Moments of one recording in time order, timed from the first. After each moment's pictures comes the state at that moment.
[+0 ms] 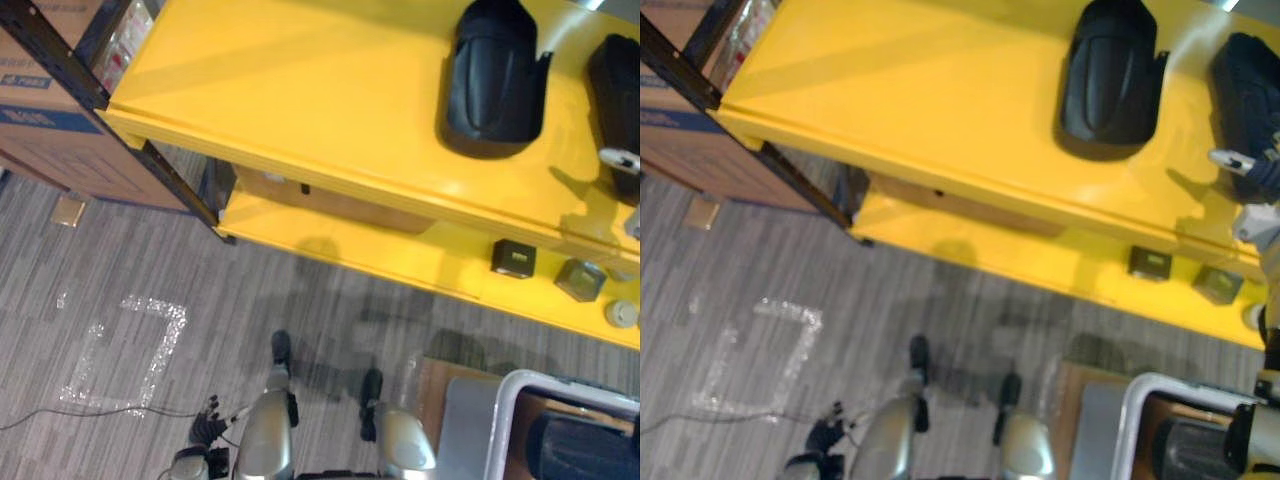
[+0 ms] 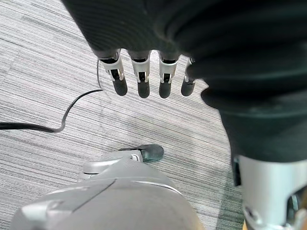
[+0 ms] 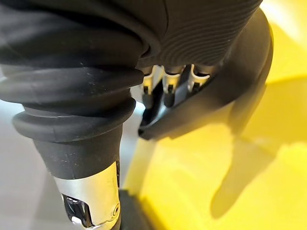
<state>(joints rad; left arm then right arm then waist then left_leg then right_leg) 0.17 0.23 -0.06 0.76 -0.26 -0.12 0.10 -0.55 -0.87 -0.32 0.31 0.60 0.32 -0.03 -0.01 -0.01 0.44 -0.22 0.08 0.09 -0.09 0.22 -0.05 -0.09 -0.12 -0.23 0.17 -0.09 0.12</state>
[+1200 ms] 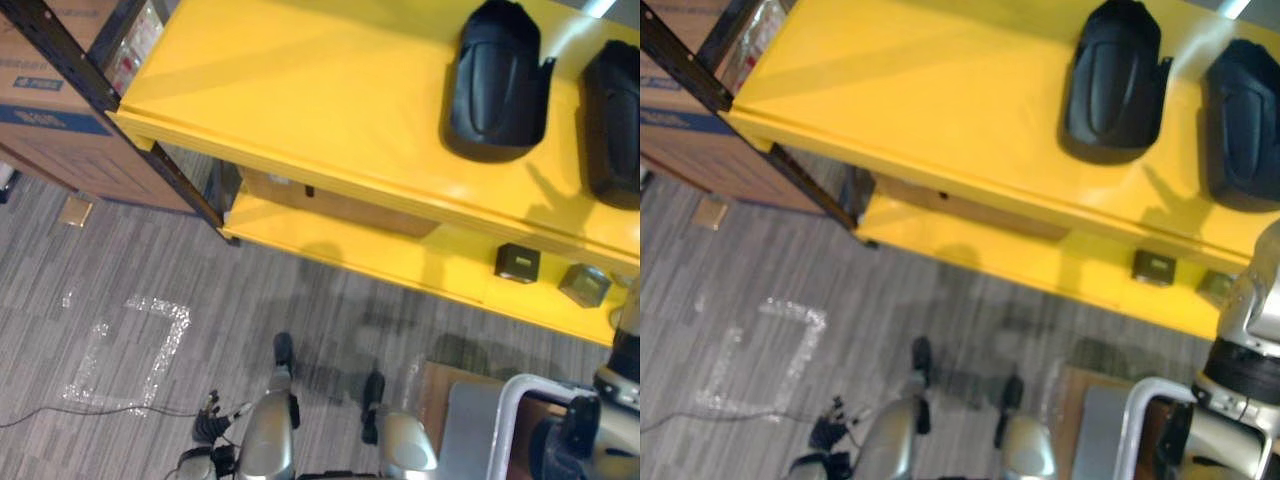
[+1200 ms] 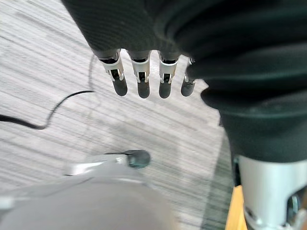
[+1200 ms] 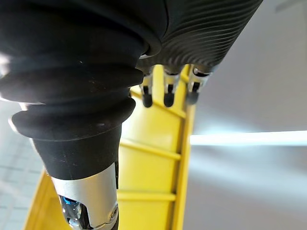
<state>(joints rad) 0.18 0.18 -0.05 0.77 -0.26 -0.22 0.20 -0.46 -0.54 -0.51 -0.17 0.30 -0.46 -0.44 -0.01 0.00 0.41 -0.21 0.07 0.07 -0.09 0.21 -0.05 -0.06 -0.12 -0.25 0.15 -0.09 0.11</state>
